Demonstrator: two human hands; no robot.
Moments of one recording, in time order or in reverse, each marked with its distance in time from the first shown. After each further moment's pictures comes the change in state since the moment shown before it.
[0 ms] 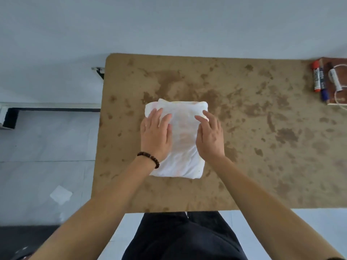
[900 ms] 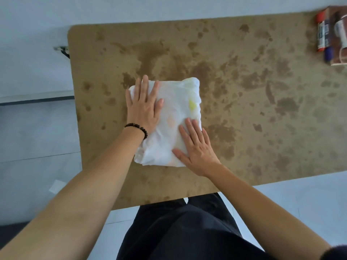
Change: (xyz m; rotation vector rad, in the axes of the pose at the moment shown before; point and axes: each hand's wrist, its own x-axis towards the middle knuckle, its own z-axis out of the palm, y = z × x) left_hand 0.058 -0.047 0.050 0.221 -0.264 0.073; right_hand -0.077 0.027 0.036 -0.159 -0.513 -0.086
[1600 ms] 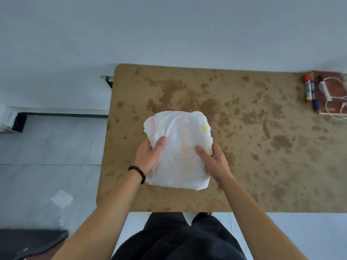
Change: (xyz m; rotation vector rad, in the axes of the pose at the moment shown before) left_hand -0.120 0.028 -0.069 -1.182 -0.080 -0.625; right_hand -0.015 -0.018 -0.087 1.060 0.113 0.524
